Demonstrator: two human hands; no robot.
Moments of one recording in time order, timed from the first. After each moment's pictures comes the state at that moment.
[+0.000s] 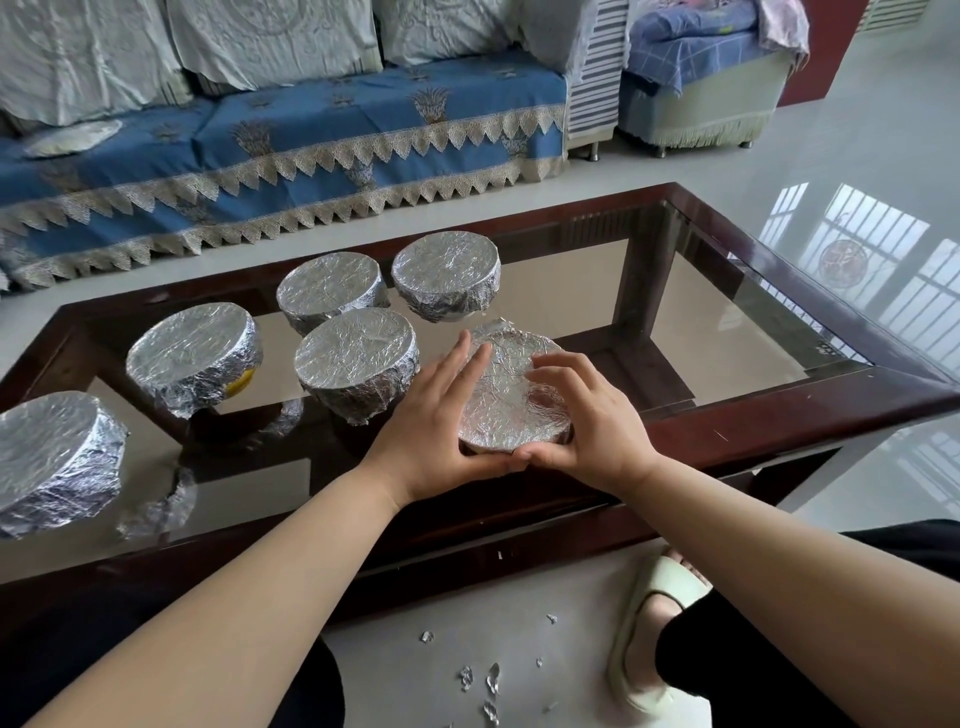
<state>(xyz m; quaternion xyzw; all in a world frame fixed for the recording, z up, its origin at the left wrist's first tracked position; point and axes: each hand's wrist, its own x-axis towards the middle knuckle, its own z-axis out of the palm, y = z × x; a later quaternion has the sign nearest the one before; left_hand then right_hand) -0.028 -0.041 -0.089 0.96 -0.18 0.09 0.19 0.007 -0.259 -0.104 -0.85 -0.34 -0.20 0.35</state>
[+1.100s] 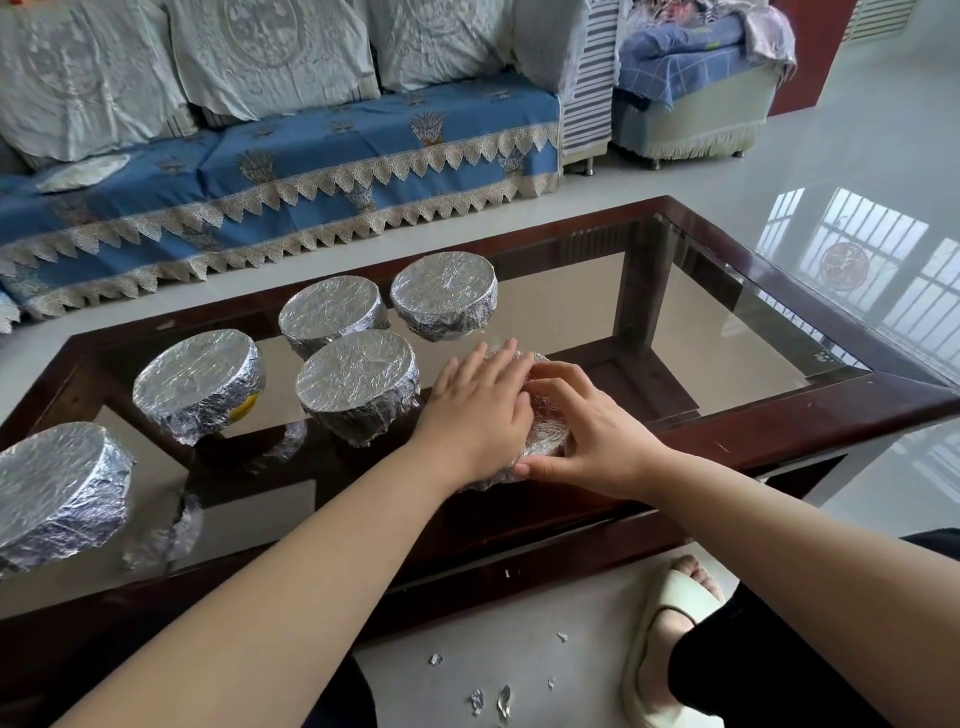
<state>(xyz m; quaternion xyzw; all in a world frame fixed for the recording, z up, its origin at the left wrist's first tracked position) -0.009 -0.096 -0.041 0.99 -0.11 -0.03 0.08 0.007 -0.269 -0.083 -0.88 -0.33 -0.03 0.35</state>
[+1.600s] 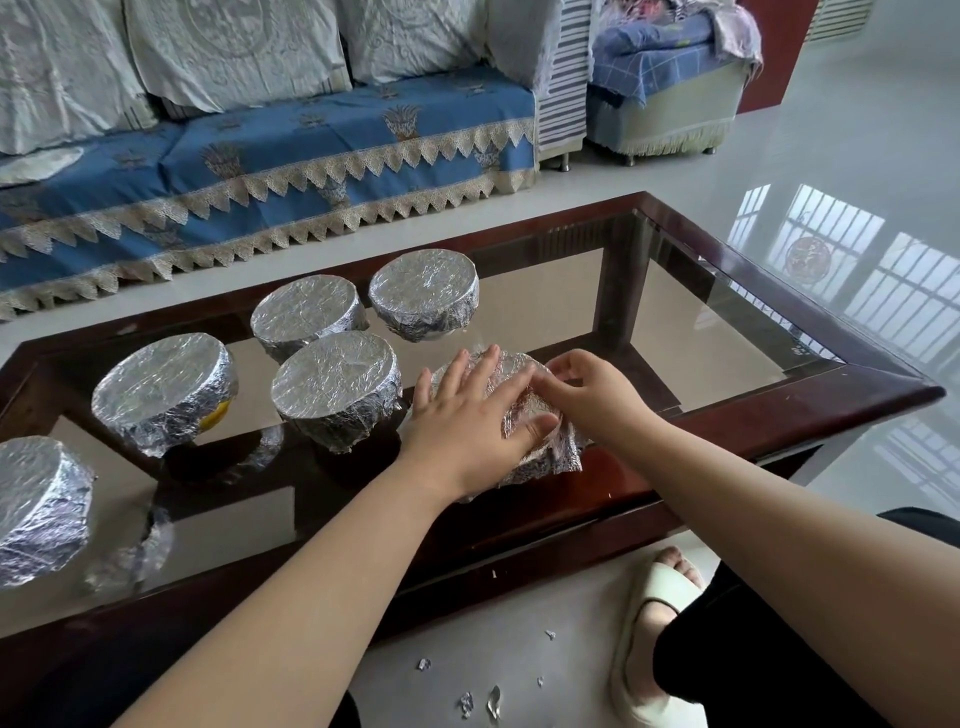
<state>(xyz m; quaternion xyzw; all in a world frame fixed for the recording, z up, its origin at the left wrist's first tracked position) -0.012 -0.096 -0.049 0.99 -0.11 -0.07 0.05 0.031 -0.260 -0.066 -0.88 -0.03 0.04 0.48</state>
